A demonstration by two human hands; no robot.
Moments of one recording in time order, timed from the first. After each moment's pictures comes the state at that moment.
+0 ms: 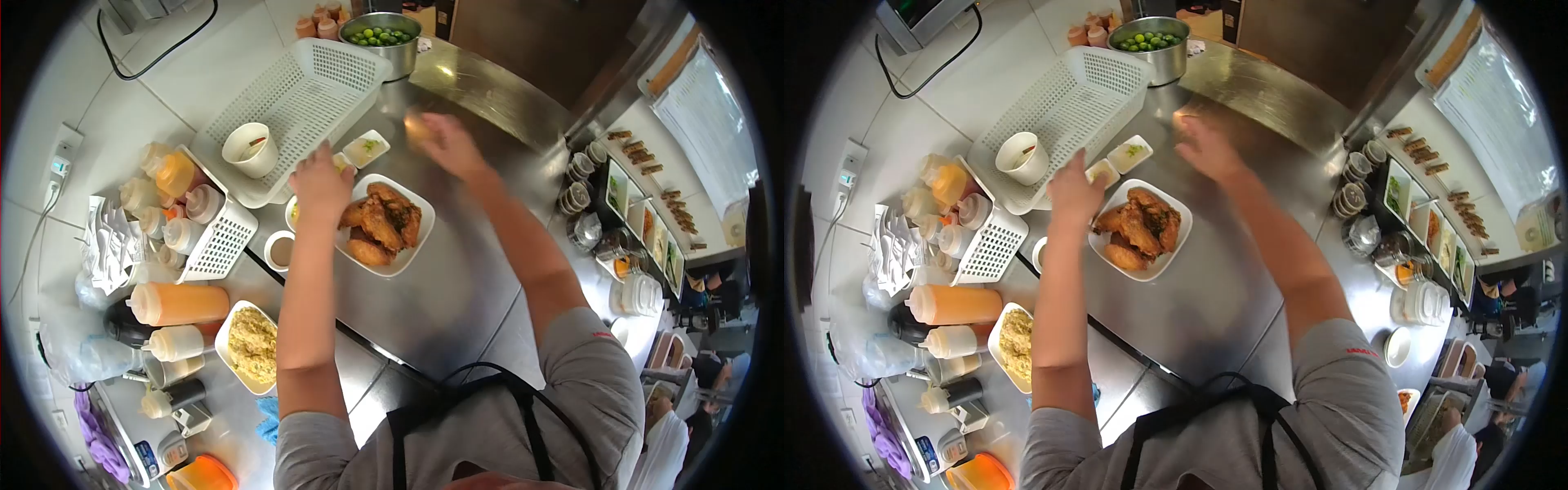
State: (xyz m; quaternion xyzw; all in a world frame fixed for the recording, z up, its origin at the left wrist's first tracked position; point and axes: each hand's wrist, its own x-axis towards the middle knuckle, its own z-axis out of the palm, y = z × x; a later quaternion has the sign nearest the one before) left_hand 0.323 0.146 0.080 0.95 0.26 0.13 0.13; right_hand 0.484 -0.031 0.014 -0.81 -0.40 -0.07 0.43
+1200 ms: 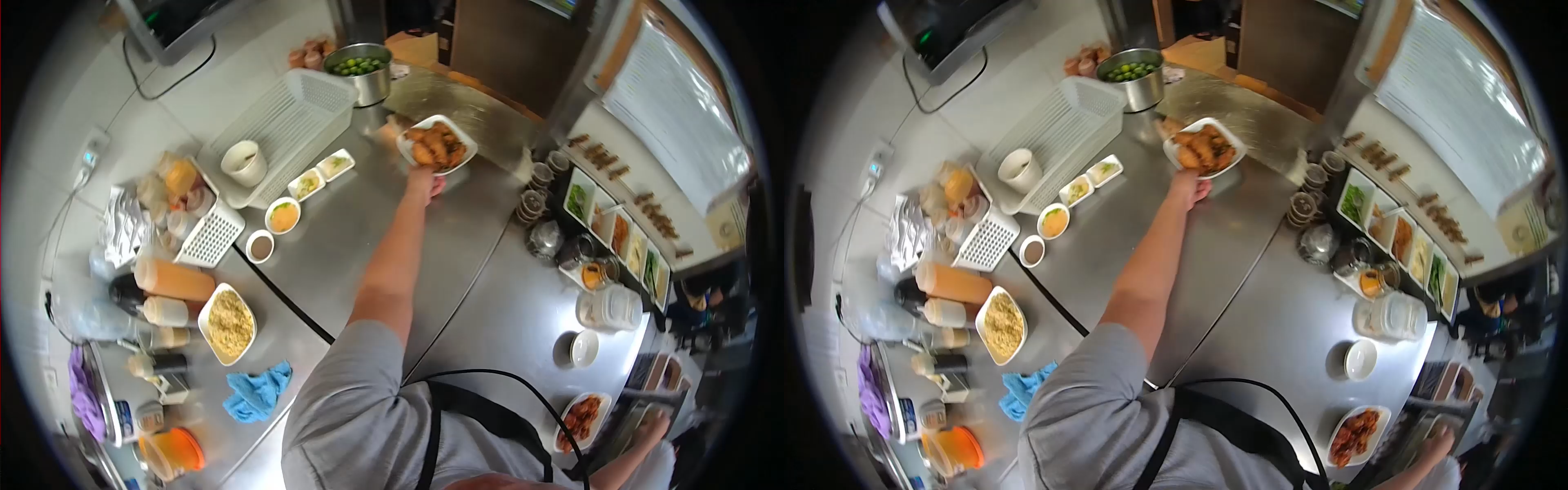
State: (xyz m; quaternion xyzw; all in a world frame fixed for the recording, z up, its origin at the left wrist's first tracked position) left_hand 0.488 -0.037 -0.048 0.47 0.31 0.03 0.82; right_hand 0.106 -0.795 0.084 -0.95 0.20 -0.18 -0.14
